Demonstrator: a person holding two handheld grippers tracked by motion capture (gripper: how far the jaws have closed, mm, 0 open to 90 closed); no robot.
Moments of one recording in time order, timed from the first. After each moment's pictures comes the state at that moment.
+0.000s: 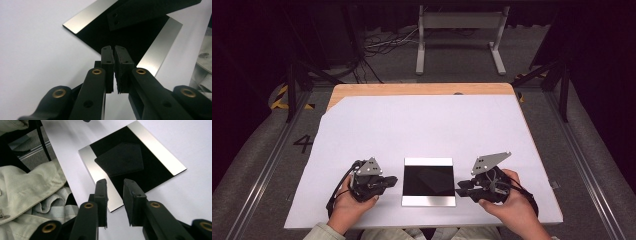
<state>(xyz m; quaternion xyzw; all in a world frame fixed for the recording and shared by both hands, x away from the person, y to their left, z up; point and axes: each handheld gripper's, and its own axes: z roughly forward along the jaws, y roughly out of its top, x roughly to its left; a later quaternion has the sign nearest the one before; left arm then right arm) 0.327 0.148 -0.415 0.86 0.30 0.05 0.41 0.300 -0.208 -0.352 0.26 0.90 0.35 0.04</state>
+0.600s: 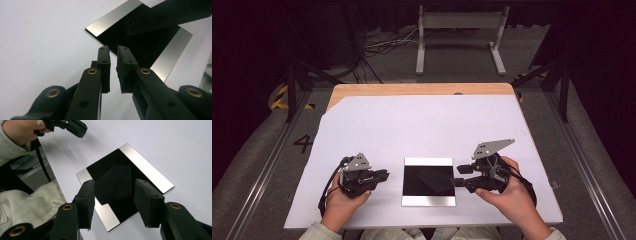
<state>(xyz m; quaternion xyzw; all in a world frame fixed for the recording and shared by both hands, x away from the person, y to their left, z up) 0.330 0.168 -0.409 0.84 0.33 0.08 0.42 0.318 -0.203 -0.332 0.29 0.87 0.39 0.04</state>
